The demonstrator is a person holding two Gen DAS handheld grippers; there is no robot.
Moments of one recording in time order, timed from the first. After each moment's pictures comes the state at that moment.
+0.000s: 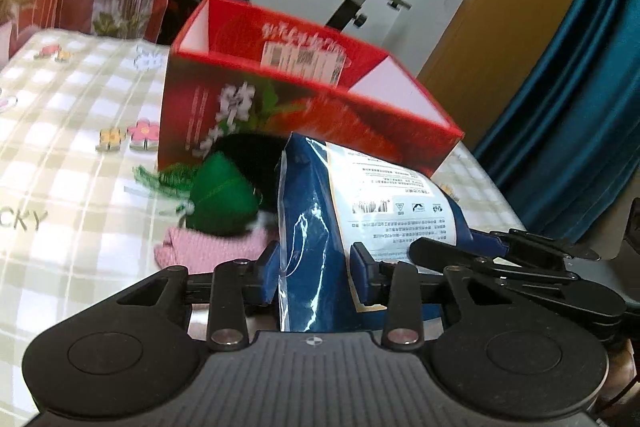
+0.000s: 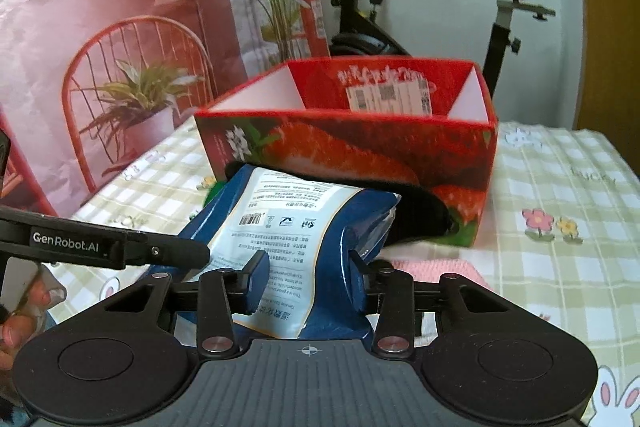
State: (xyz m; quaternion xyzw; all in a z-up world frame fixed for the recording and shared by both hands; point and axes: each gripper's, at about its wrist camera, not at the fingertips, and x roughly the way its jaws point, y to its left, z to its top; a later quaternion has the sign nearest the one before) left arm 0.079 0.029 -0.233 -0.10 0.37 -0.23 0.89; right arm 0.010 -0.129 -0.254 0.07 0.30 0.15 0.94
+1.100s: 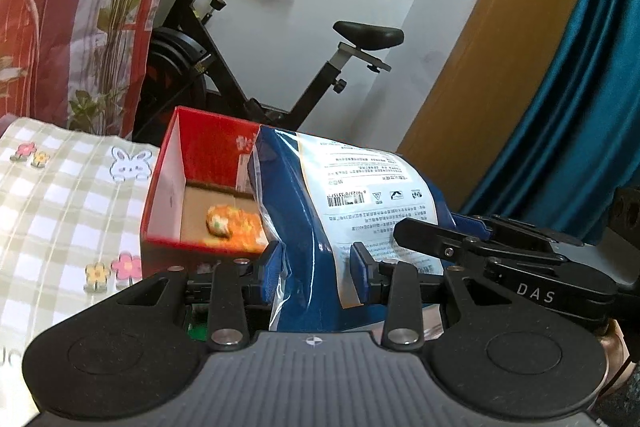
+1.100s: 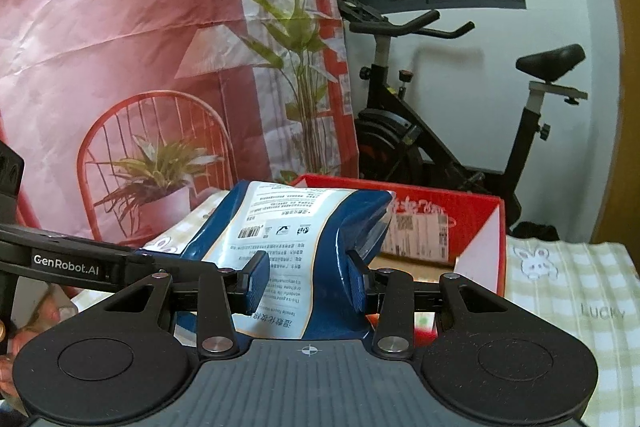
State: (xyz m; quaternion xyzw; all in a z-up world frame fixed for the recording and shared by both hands) left arm 0.150 0.024 -0.165 -0.10 0.31 -0.25 0.91; right arm 0.101 -0.147 -0.166 0.05 0.22 0.18 0.96
